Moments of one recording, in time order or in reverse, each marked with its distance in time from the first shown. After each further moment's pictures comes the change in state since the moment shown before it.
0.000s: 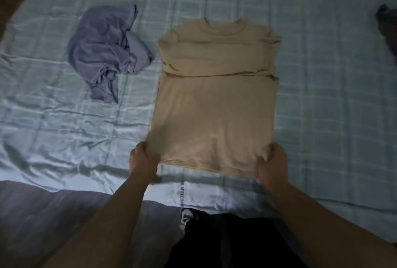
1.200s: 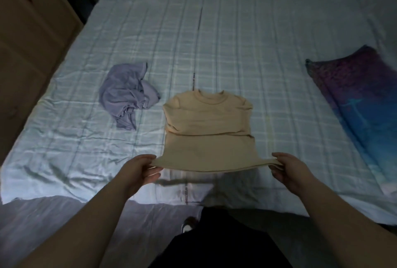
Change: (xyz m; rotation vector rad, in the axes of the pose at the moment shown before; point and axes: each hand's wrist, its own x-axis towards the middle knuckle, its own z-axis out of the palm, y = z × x) left_hand -0.112 0.039 -0.161 -0.873 -0.472 -0.181; right_hand -0.113 -0.095 -0.206 0.707 -0.191 0.398
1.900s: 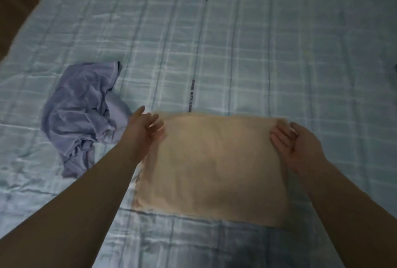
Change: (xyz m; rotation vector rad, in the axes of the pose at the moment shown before) left_hand 0.329 0.162 0.154 -0.183 0.123 0.204; right_hand 0.341 -0.146 0.166 0.420 -0.116 0.044
